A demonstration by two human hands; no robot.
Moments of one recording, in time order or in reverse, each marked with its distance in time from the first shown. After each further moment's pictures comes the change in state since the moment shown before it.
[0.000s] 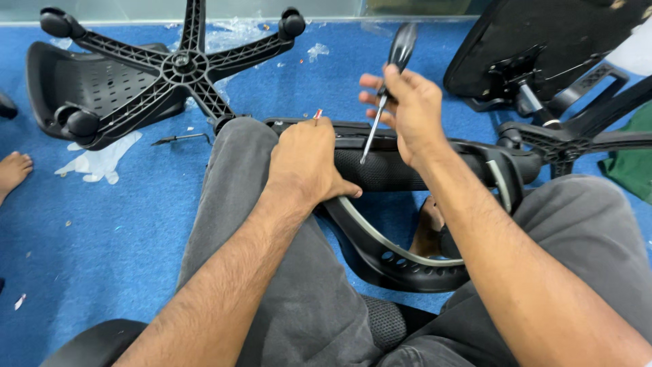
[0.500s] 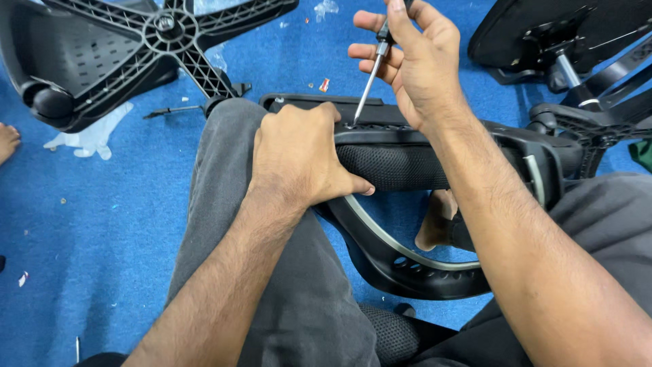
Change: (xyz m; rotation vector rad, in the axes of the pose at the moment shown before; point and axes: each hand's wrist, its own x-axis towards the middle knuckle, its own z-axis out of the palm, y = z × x) left_hand 0.016 -0.007 -0.014 0.010 -0.119 -0.118; right_hand 0.052 0.009 0.011 0.071 -0.237 -0.118
